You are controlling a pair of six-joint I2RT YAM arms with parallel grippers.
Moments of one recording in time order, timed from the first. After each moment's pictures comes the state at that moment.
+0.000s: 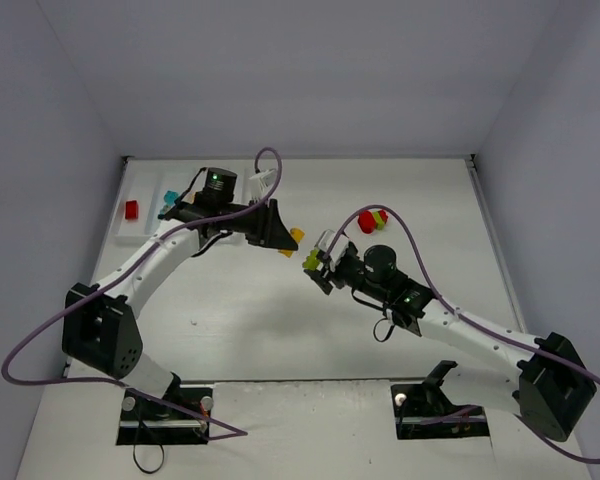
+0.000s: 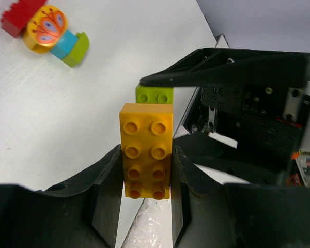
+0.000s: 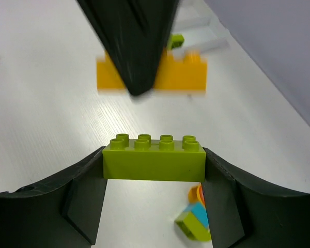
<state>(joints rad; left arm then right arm) -0.43 1.53 1.29 -0.46 0.89 -0.33 0.77 1.14 0.60 0.33 -0.18 -0.34</state>
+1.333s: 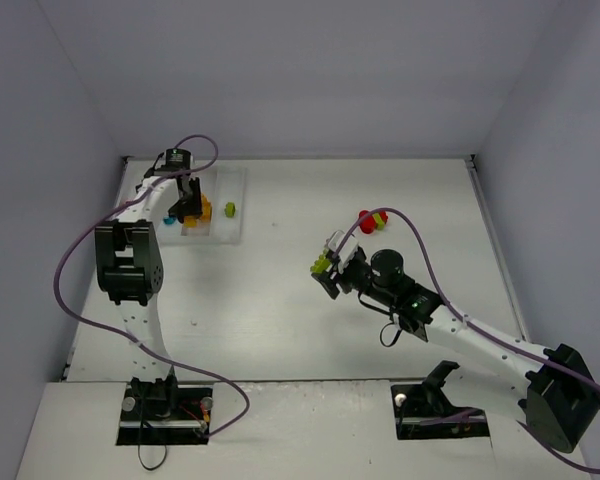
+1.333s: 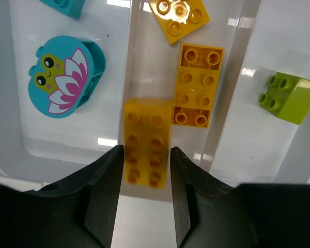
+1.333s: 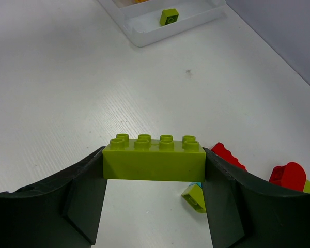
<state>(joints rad) -0.03 2.06 1.70 -0.69 -0.10 -0.16 0.73 1.05 0.53 0.26 -0.14 -0.26</state>
